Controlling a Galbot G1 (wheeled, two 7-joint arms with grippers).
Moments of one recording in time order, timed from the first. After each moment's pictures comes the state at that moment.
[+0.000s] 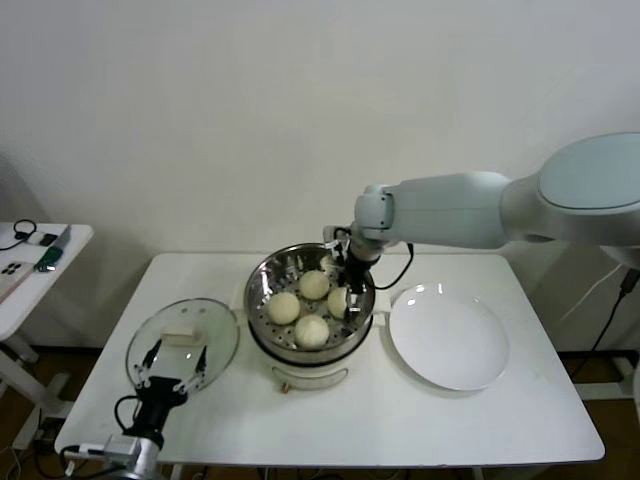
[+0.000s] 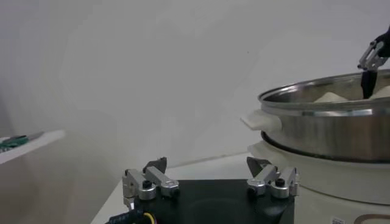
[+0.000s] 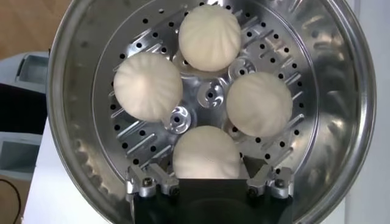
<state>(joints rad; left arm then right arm) 1.64 -1.22 -0.61 -1.95 -0.16 -0.08 -0.05 0.79 1.37 -1.91 1.17 1.11 -0.32 -0.79</state>
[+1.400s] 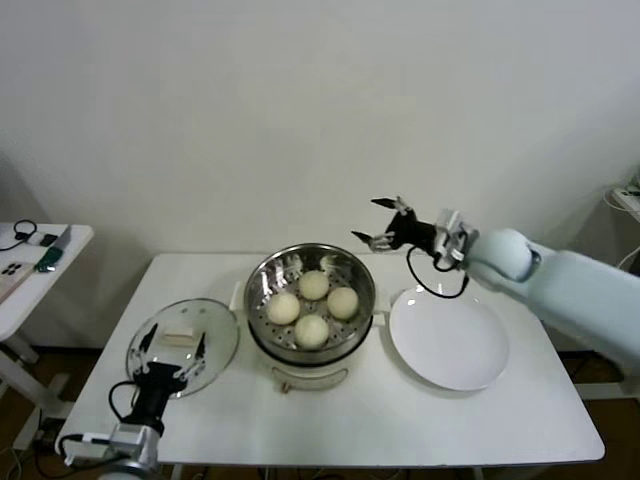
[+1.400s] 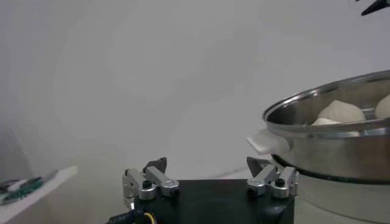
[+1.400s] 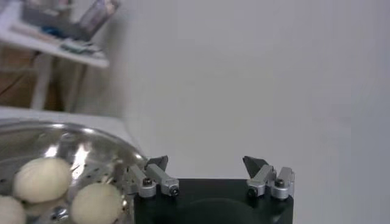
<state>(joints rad) 1.63 -1.28 -0.64 -2.03 0.02 -0.02 -0.05 0.03 0.60 -0.83 1.59 0.85 0.02 -0.13</state>
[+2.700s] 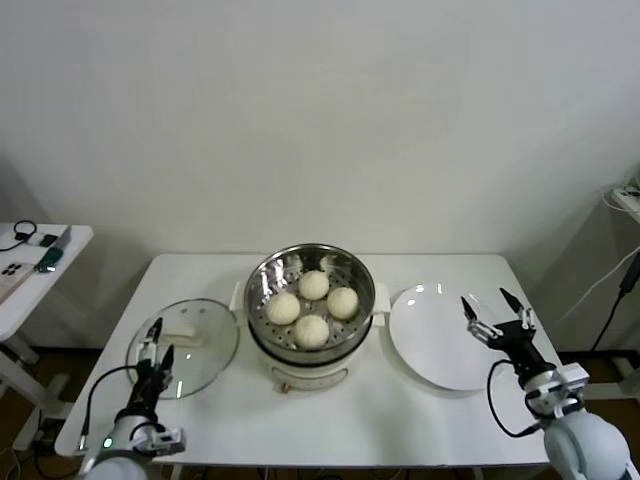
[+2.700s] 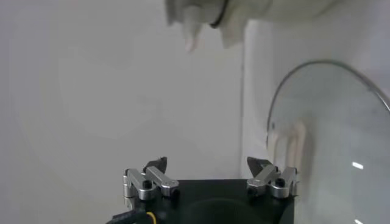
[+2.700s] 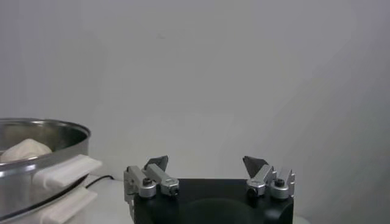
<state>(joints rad) 1.52 -1.22 -0.61 -1.84 1.23 0.14 -0.06 -1.44 1.04 0.67 1.88 0.43 -0.02 -0.13</state>
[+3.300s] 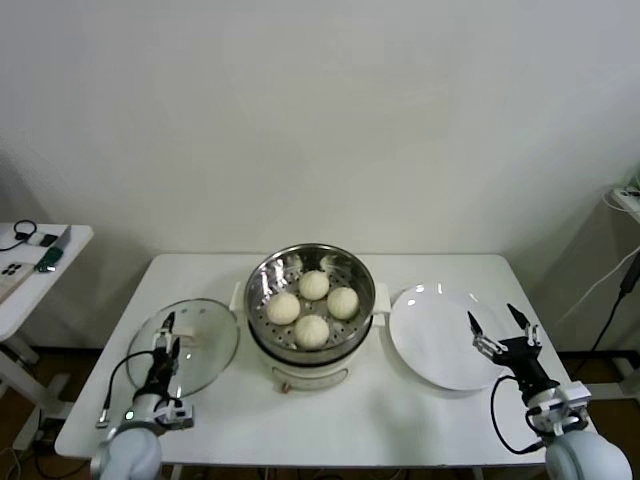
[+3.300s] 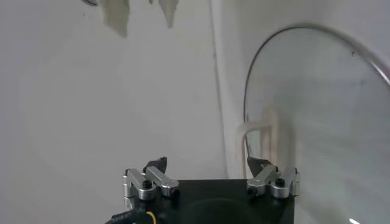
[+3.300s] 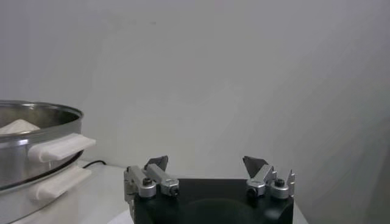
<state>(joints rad) 1.30 -1.21 -0.55 -1.53 1.32 0.11 -0.12 -1.48 1.12 0.72 1.88 0.37 -0.01 -0.15</state>
